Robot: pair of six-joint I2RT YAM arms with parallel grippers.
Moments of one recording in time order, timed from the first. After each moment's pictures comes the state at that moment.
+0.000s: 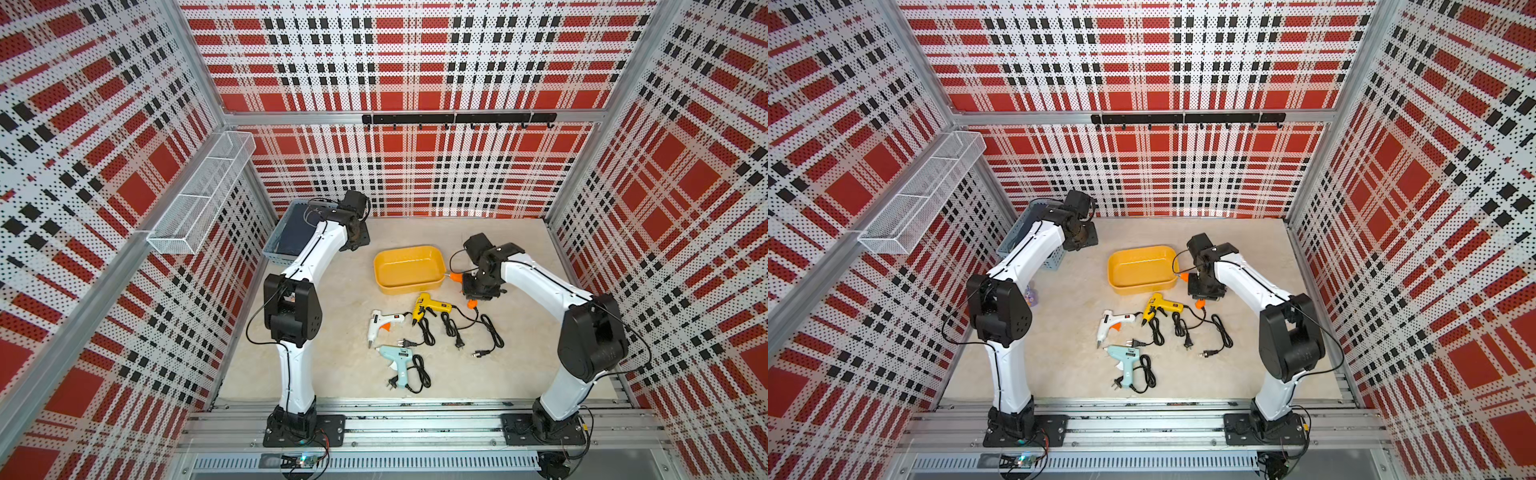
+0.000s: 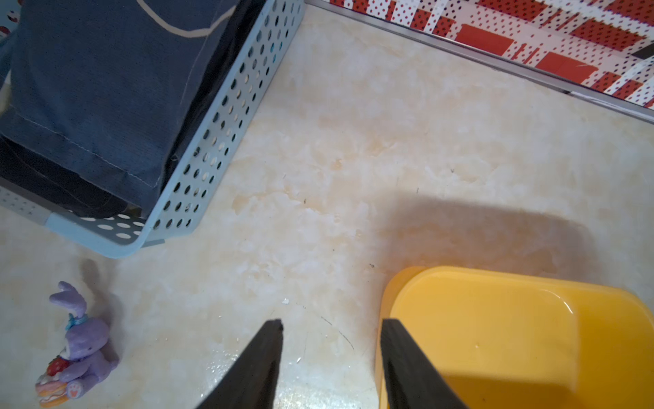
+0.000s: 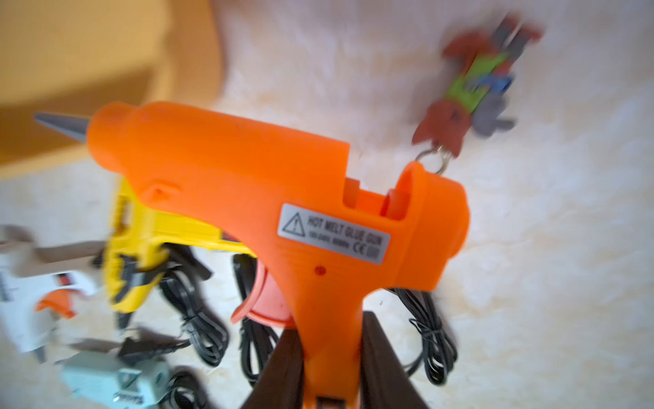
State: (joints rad) left arm -0.25 2.06 1.97 -0.95 -0.22 -0.49; right arm 0.40 1.71 1.49 -1.04 0.03 0.44
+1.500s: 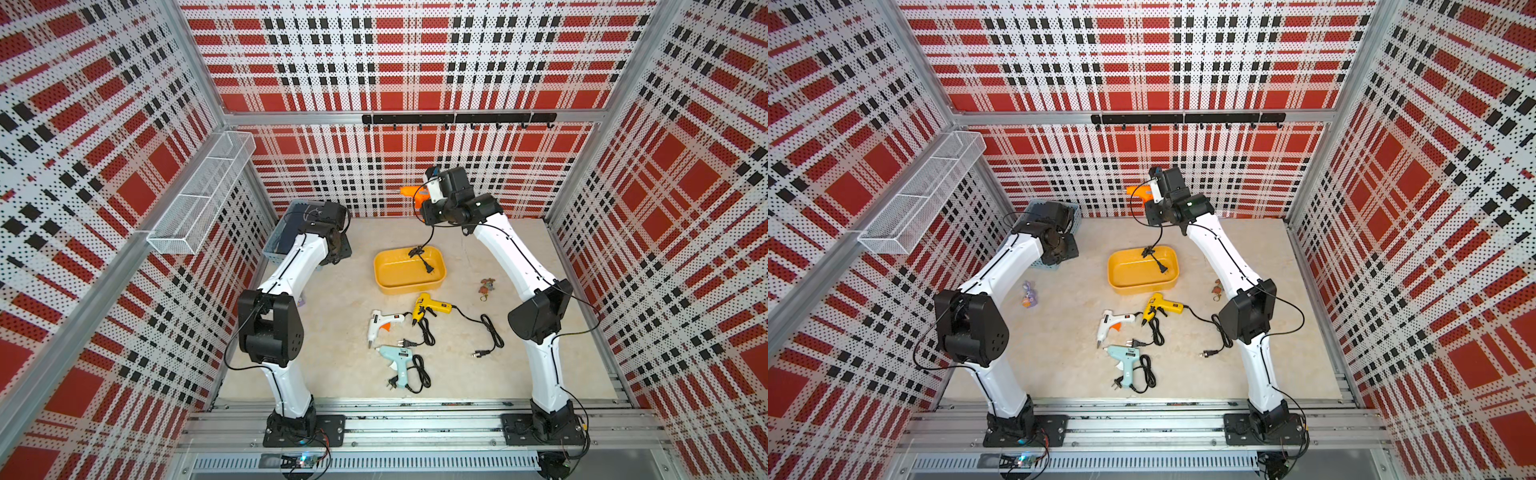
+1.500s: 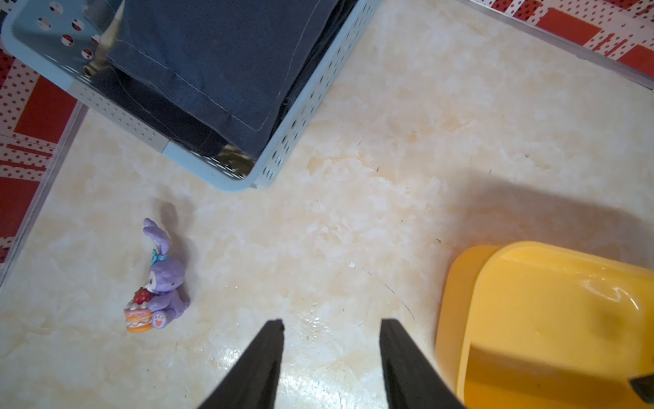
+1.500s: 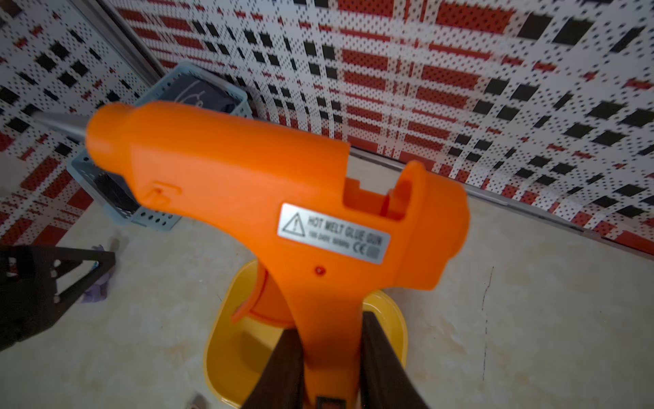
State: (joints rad) left arm -0.17 1.84 1.66 -0.89 -0.23 -0.52; right arm 0.51 2.19 2.40 -0.88 -0.02 0.11
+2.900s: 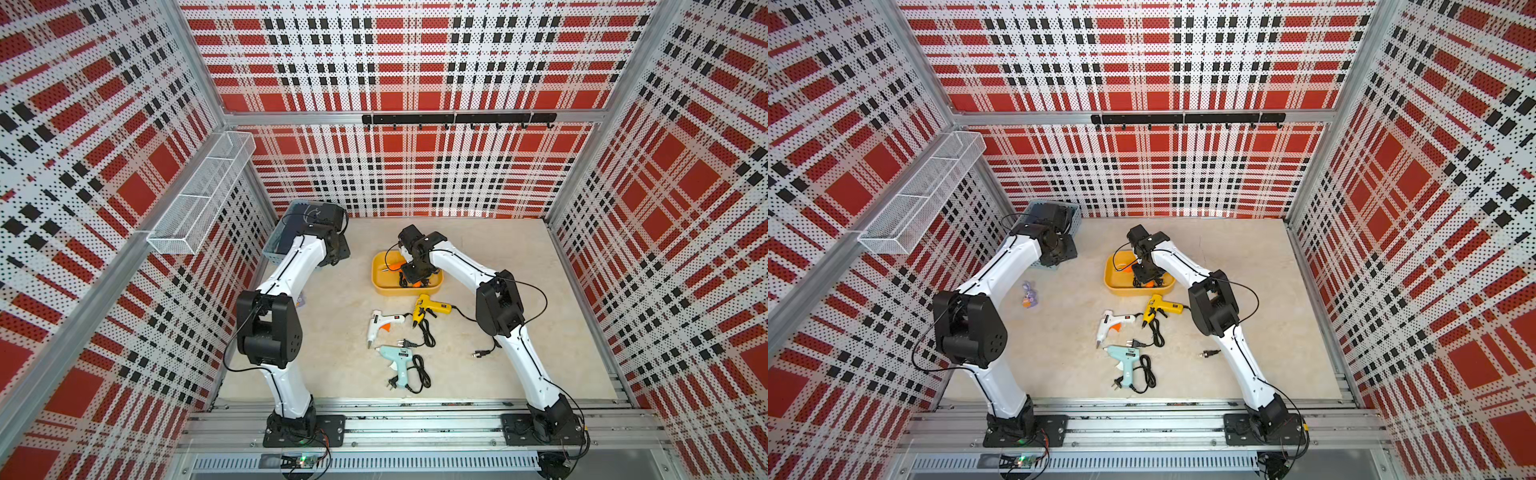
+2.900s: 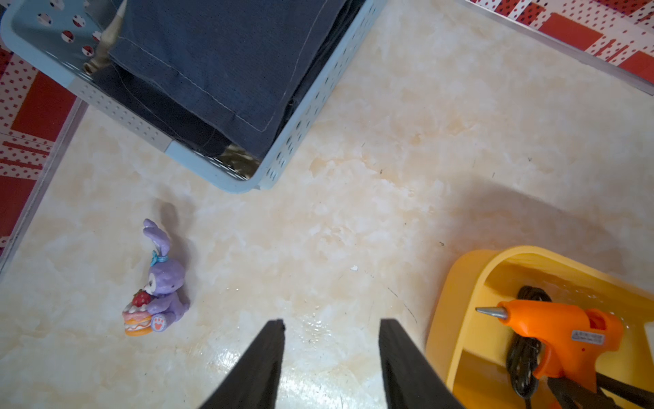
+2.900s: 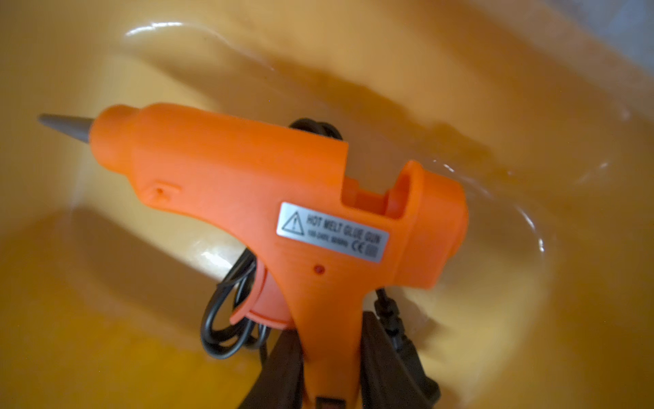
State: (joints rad) left arm -0.16 1.83 1.63 -0.86 -0.22 -0.51; right arm 0.63 2.49 2.28 -1.04 0.02 0.13
